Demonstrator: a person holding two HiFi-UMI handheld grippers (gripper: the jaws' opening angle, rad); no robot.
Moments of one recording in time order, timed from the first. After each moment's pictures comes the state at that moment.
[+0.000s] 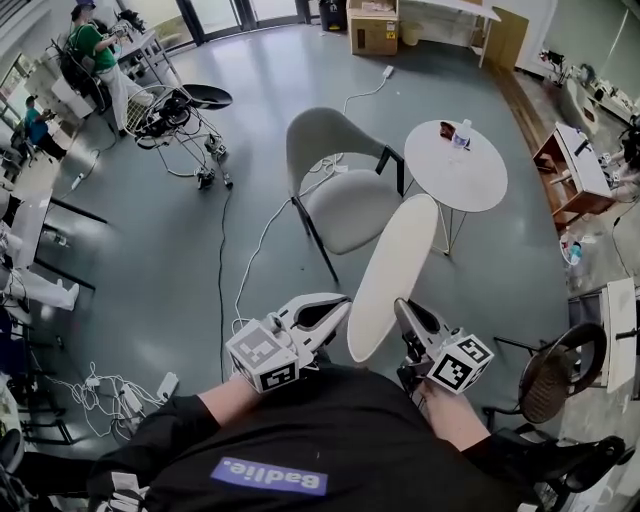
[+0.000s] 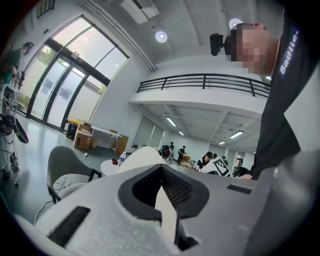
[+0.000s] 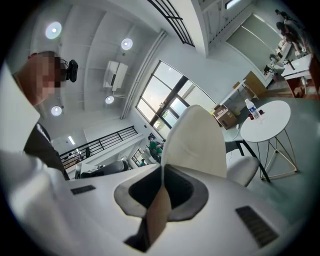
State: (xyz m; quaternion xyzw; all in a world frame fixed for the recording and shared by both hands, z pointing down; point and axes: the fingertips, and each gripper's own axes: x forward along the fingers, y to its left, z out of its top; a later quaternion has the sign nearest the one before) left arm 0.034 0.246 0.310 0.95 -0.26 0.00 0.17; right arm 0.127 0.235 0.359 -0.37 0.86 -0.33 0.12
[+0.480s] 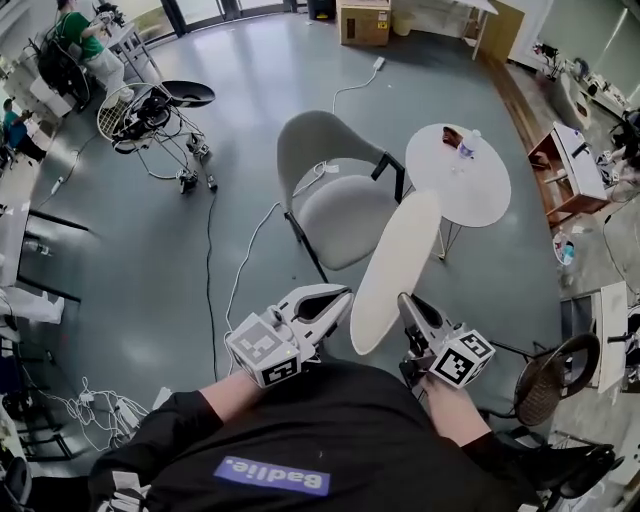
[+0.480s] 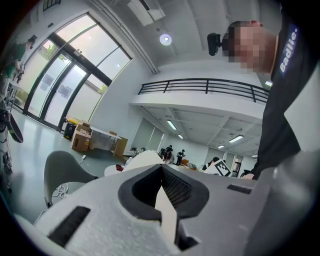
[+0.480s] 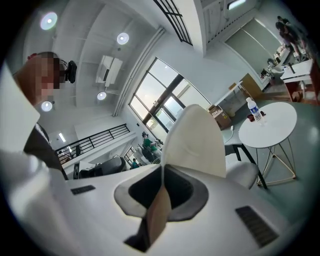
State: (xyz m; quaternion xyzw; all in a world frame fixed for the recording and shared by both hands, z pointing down) left arm 0.002 0.123 0.315 0.95 -0.25 -0.02 0.17; right arm 0.105 0.122 0.374 -0.40 0.85 -0.34 0.10
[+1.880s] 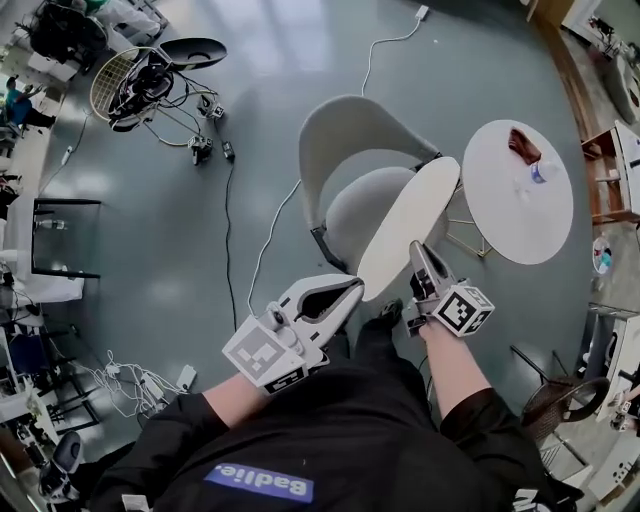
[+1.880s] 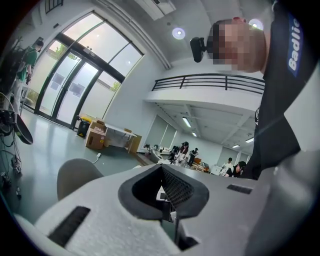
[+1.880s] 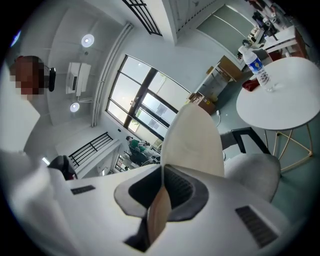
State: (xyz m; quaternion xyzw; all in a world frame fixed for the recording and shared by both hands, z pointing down) left arm -0.042 -0.096 0.345 0.93 -0.31 0.00 0.20; right arm 0.065 -0.166 0.508 -0.43 0.78 -0.45 0.11
